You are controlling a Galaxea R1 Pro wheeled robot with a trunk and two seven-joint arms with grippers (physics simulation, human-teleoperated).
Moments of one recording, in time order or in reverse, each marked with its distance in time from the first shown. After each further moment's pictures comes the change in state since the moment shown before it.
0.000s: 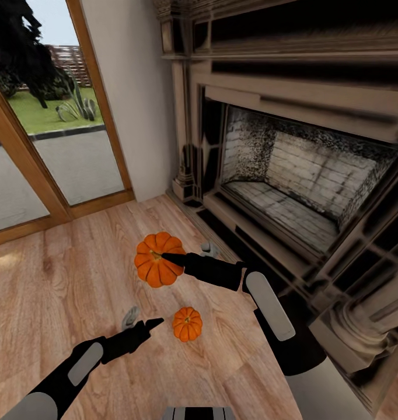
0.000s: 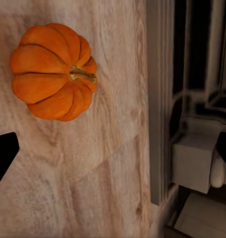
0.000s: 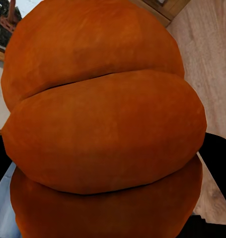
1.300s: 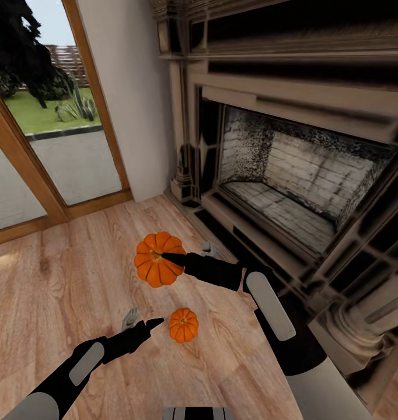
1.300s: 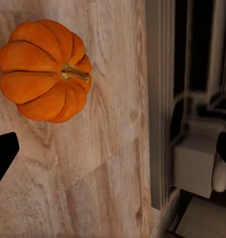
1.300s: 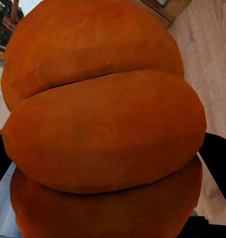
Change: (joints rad) left arm 0.001 -0.007 0.004 -0.004 -0.002 -0.009 0.020; right arm 0.000 -0.003 0.000 -0.001 -0.002 -0.001 0.011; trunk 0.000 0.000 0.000
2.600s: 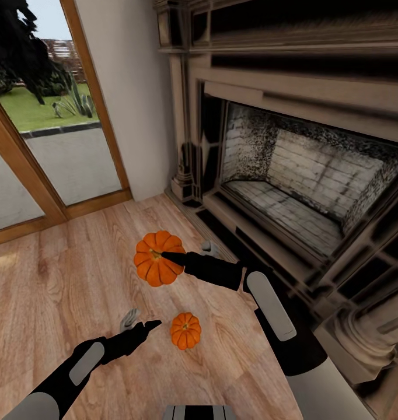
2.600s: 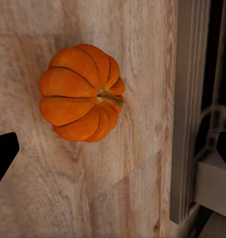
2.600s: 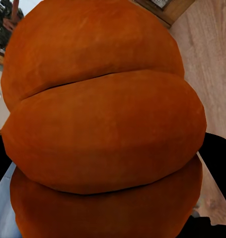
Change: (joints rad) left arm 0.000 -0.001 0.005 -0.003 0.006 -0.005 0.107; right arm 0.000 0.000 0.000 -0.009 -0.001 0.000 0.001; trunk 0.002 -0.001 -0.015
